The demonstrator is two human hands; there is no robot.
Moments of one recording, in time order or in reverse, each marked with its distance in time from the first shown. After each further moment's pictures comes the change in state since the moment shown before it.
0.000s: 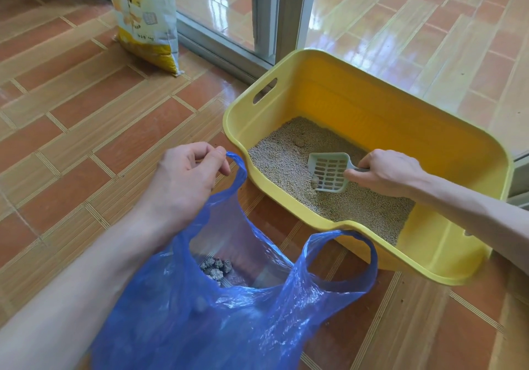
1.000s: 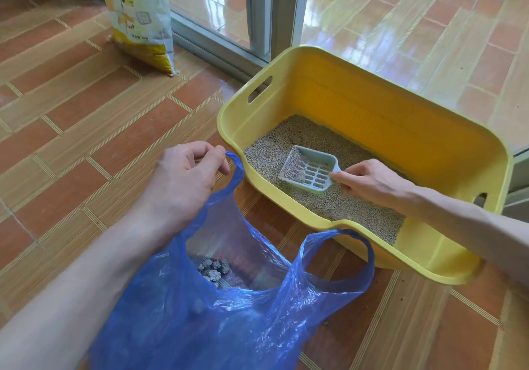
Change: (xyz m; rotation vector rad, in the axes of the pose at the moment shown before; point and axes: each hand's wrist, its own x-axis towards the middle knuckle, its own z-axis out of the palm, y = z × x) left_hand 0.003 0.002 0.007 0.006 -0.017 0.004; right_hand -0.014 -0.006 0.025 0.658 -0.129 -0.004
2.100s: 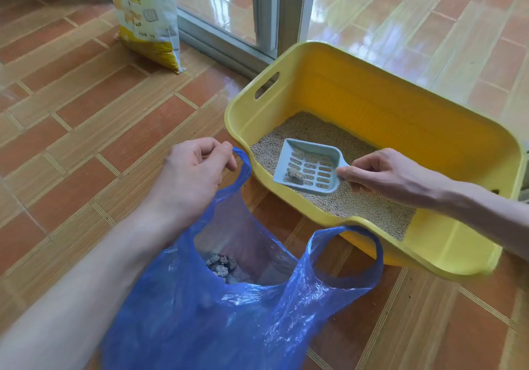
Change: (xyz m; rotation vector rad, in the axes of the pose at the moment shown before) left_hand 0.000 -0.002 -0.002 -0.002 -0.002 0.012; right_hand -0.043 -0.043 -0.023 -0.051 -0.097 -0.201
